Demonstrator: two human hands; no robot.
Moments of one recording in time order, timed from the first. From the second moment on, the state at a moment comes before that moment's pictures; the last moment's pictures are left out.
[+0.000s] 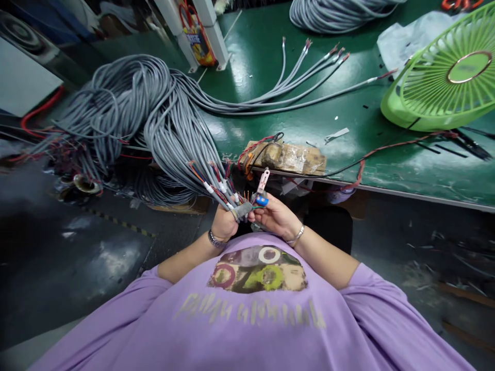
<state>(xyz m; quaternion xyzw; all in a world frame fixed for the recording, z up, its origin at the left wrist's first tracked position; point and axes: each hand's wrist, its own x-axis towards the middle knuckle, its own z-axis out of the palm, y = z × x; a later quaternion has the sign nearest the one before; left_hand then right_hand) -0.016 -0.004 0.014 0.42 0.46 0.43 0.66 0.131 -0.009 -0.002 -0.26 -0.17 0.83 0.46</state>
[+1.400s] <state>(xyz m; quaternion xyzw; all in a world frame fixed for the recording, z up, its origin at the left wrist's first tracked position) -0.008 0.012 0.031 0.39 0.44 0.37 0.72 0.148 0.029 0.012 -0.36 -0.20 0.75 0.52</state>
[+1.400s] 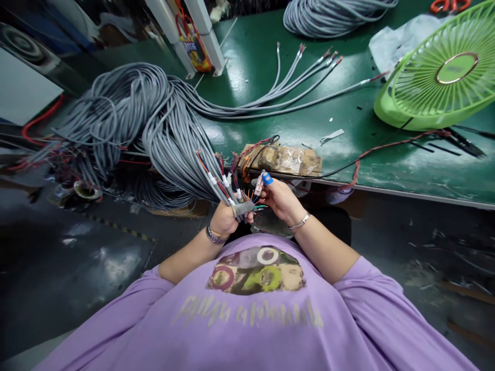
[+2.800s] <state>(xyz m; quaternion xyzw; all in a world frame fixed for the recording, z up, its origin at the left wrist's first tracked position) 0.000 0.001 0.029 0.42 0.46 0.42 0.66 0.136 0.030 0.002 -0.31 -0.19 0.78 0.51</state>
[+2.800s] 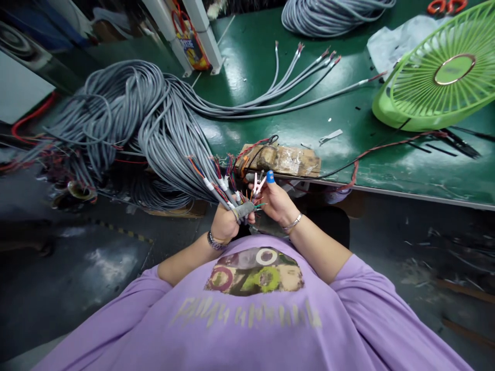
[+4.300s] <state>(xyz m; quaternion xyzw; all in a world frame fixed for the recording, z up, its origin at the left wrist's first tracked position) 0.005 -0.005 0.020 0.42 0.48 0.47 0.61 0.134 0.032 0.005 -0.32 -0.17 0.79 0.49</state>
